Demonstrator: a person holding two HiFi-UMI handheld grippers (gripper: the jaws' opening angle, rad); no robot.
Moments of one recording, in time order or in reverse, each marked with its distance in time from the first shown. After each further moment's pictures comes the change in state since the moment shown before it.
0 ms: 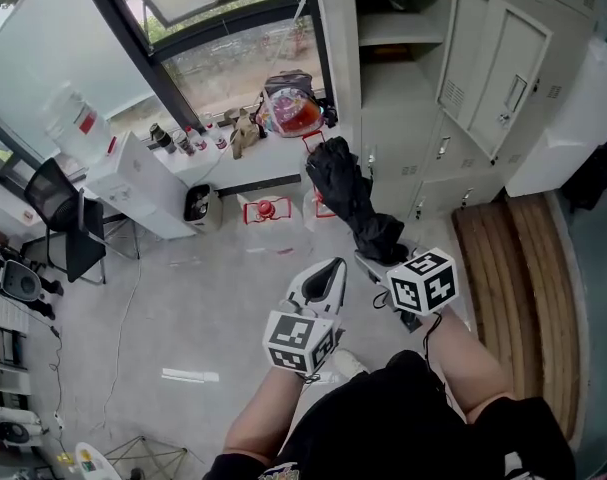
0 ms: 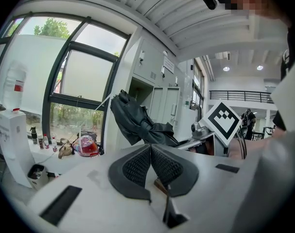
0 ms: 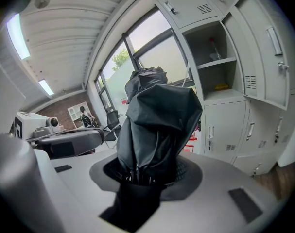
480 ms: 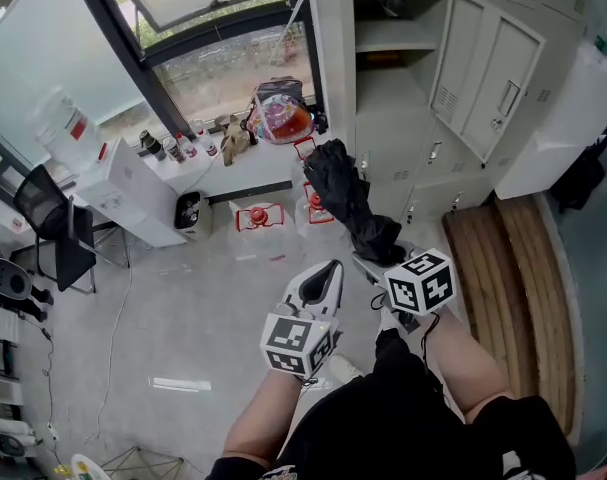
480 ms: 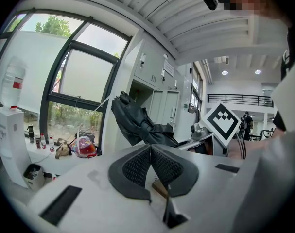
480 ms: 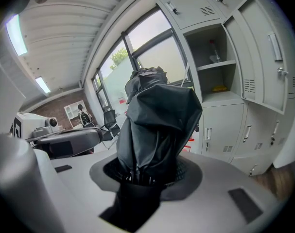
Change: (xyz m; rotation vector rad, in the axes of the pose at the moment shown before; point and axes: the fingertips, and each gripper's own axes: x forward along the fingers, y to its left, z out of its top) left arm -0.005 0.009 0.005 -0.018 -0.024 -0.029; right arm 0.004 0.004 0.006 -0.004 0.007 -0.041
